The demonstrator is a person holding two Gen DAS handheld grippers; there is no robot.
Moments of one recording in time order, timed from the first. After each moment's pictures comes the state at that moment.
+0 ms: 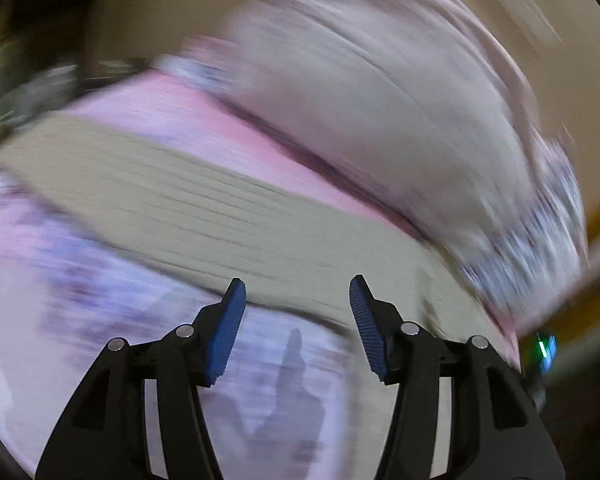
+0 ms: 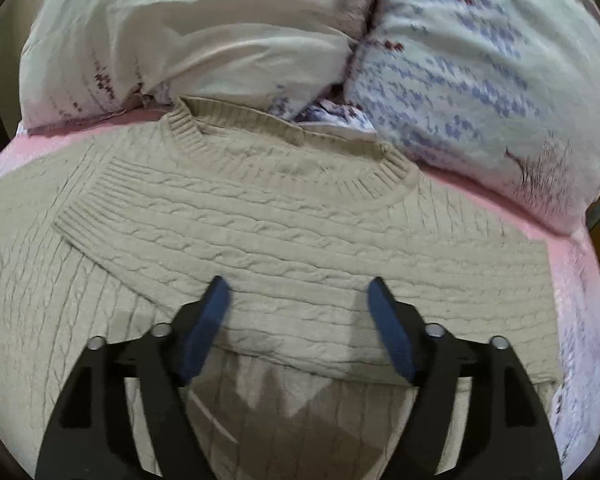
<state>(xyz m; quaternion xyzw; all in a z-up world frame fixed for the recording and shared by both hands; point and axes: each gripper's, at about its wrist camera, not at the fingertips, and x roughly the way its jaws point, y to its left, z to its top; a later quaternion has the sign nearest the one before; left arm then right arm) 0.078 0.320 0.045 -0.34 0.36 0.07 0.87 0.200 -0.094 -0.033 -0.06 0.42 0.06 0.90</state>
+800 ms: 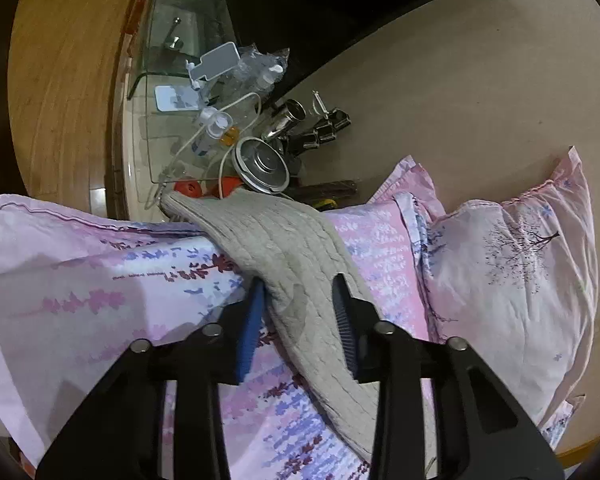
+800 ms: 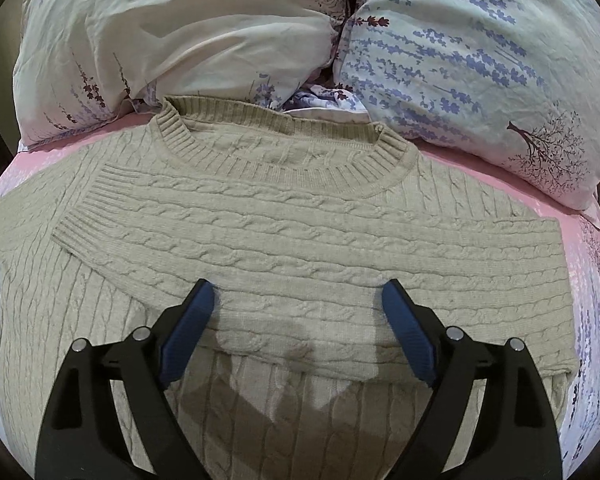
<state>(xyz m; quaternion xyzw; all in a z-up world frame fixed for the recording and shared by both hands) 0.046 0.487 -0.002 -0.54 0.26 0.26 0.76 0.215 -0.106 -0.040 -0.03 0.44 0.07 0.90</state>
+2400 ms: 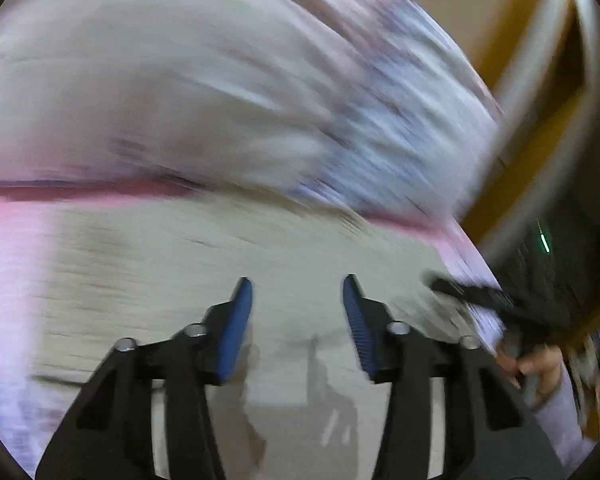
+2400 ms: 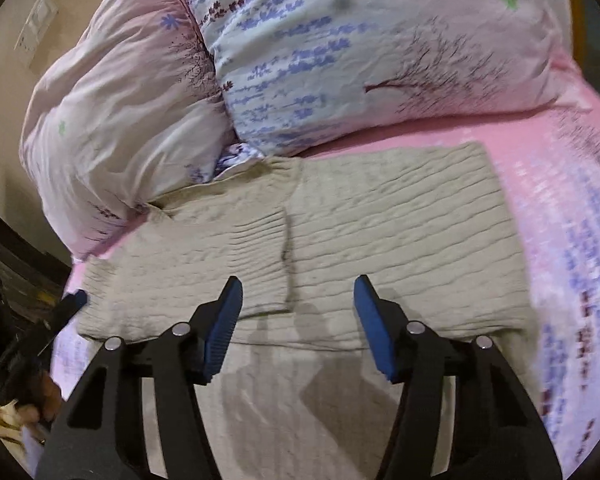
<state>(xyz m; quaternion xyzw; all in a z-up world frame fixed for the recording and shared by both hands) 0.180 0.113 0.054 -0.16 0.34 -0.18 0.91 0.184 -0.237 -0.021 0.22 0.41 0.11 0.88</state>
